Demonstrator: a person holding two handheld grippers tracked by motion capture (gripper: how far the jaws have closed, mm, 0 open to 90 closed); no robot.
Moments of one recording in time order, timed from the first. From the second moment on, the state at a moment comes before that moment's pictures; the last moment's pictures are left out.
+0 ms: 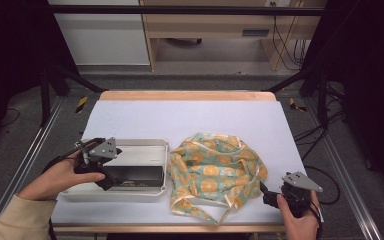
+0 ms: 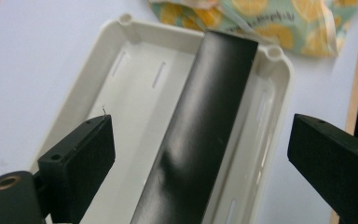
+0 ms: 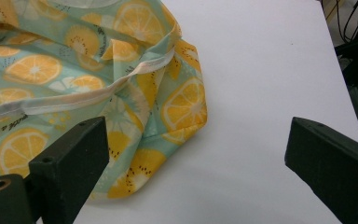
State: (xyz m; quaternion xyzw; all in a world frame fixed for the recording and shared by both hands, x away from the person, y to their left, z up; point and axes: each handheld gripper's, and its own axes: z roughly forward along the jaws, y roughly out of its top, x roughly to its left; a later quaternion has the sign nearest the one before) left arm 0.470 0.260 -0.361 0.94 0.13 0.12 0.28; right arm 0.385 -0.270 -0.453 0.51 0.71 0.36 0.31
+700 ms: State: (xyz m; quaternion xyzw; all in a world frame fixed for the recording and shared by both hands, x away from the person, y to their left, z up) left arm 0.472 0.288 -0.372 0.87 0.31 0.21 0.32; right arm 0.385 -0.269 -0.453 0.51 0.71 0.36 0.31
